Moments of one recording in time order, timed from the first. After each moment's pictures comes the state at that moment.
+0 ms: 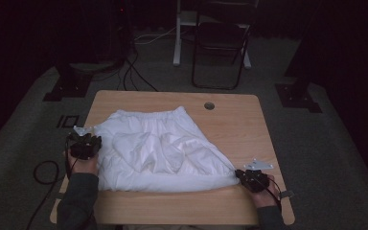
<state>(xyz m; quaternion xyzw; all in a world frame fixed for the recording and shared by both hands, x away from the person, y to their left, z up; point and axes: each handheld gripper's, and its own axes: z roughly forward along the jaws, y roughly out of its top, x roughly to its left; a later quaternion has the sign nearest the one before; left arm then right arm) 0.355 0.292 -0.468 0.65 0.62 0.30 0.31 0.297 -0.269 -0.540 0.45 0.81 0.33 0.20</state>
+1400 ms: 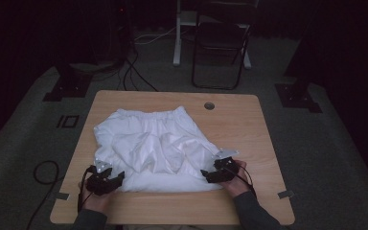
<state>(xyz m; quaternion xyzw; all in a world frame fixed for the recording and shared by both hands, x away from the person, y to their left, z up) 0.274 0.243 -0.524 0.74 0.56 0.22 0.31 0.335 -0.176 -0.531 0.37 0.85 0.34 0.15</state>
